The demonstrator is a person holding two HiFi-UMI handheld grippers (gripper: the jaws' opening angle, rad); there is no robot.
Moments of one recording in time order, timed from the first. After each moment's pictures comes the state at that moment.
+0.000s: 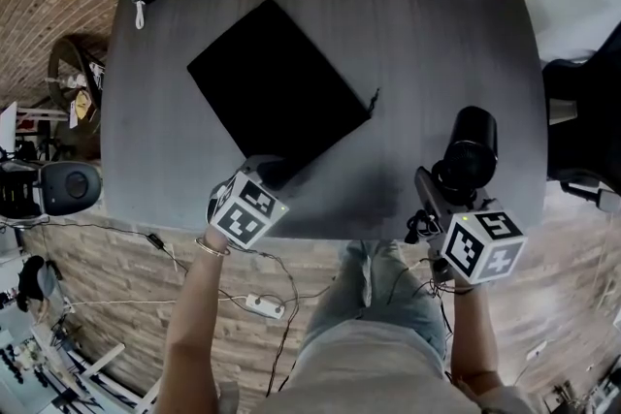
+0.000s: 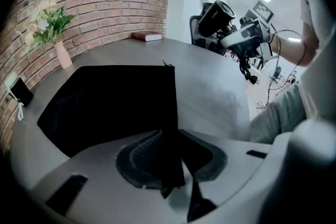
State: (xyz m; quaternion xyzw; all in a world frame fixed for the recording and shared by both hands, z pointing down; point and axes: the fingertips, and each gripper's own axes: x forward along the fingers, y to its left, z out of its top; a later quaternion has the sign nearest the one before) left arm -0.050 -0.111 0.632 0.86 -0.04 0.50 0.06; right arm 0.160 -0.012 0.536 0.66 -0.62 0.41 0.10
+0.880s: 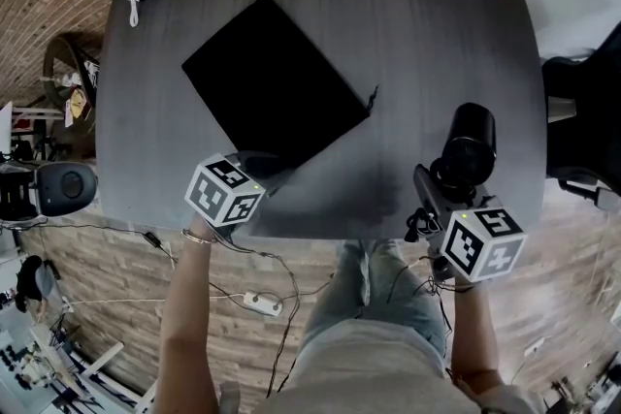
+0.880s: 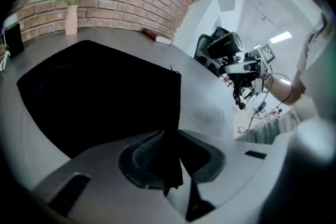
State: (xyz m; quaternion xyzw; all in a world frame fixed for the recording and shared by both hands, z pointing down) left arm -0.051 -0.115 0.626 0.86 0.00 0.45 0.23; right arm 0.160 -0.015 0.539 0.66 -0.62 0.42 0.11
